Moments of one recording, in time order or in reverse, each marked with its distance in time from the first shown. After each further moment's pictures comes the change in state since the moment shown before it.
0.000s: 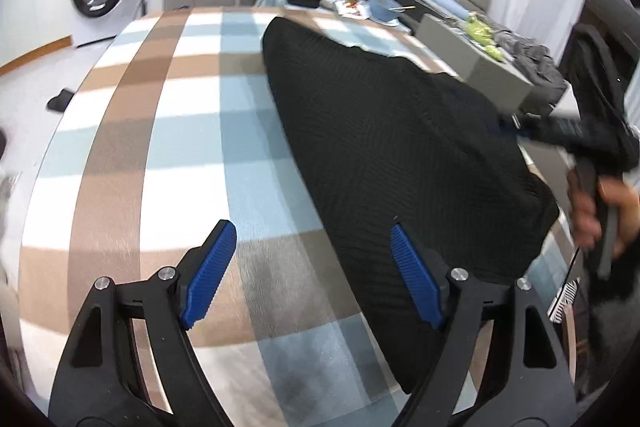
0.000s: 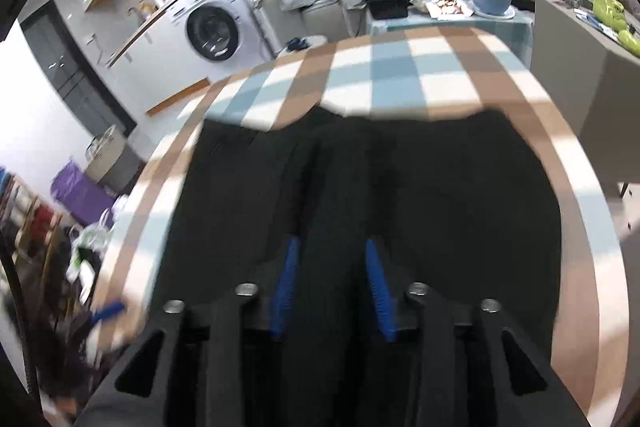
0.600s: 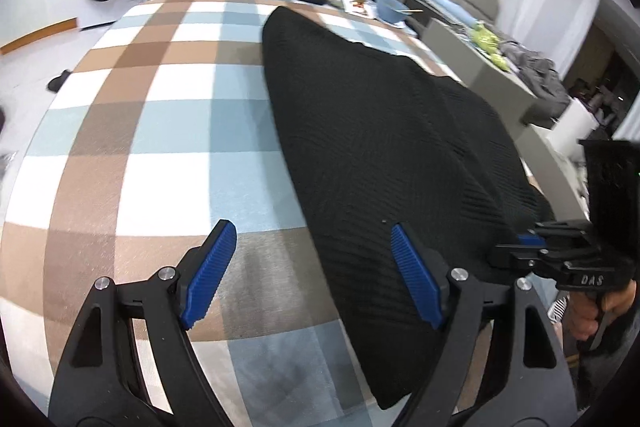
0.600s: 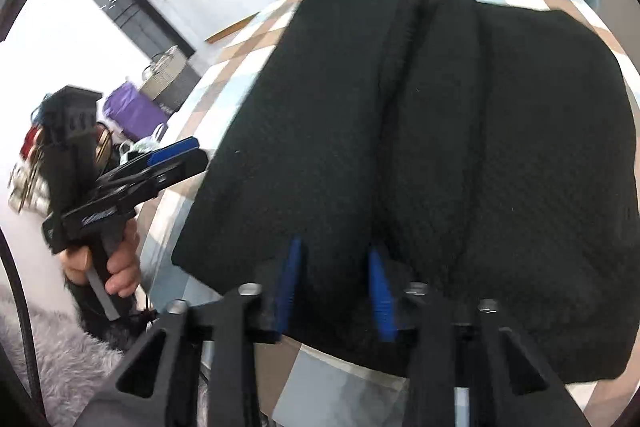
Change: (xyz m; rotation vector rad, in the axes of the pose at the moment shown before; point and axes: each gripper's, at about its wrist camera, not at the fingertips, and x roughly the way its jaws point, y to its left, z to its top) left arm 0.013 -0.010 -0.008 -0.087 0.004 0.023; right arm -0.004 0.033 -0.098 -0.160 0.201 0.215
